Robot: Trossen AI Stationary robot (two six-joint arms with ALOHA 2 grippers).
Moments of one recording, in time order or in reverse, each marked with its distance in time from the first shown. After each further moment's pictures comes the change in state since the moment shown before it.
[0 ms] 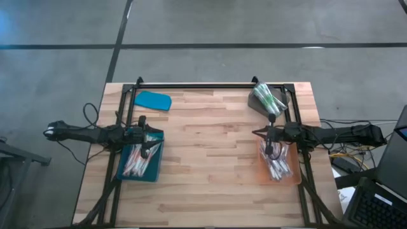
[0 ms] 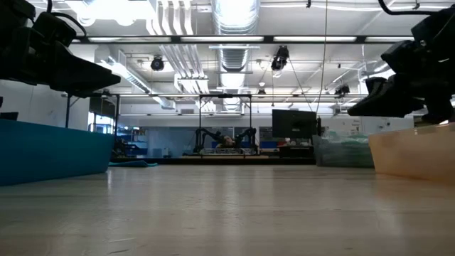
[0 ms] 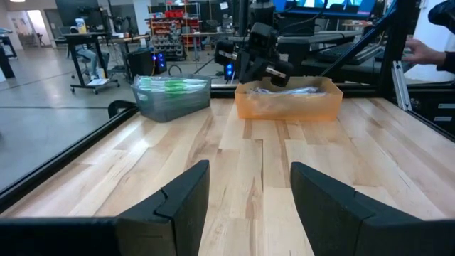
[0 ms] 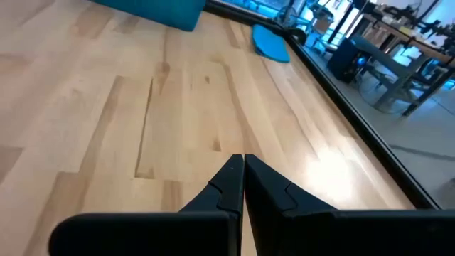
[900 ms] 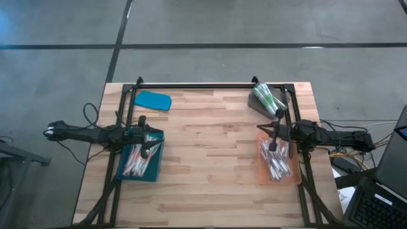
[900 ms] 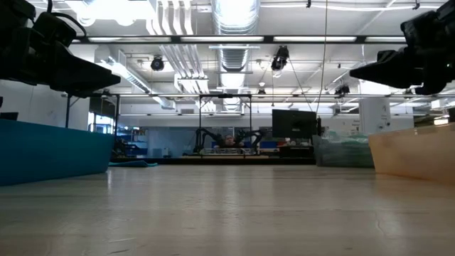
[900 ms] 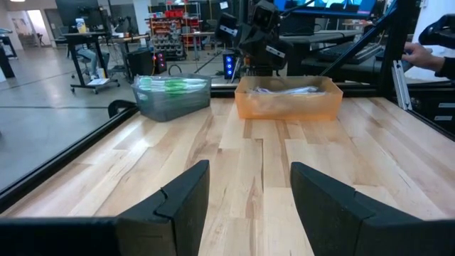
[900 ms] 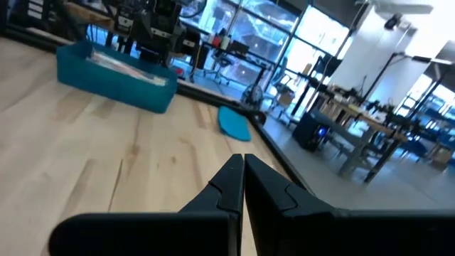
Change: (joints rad) left arm 0.000 0.001 0.000 0.001 0.000 0.000; right arm 0.000 -0.308 0.000 -0.002 0.004 -0.106
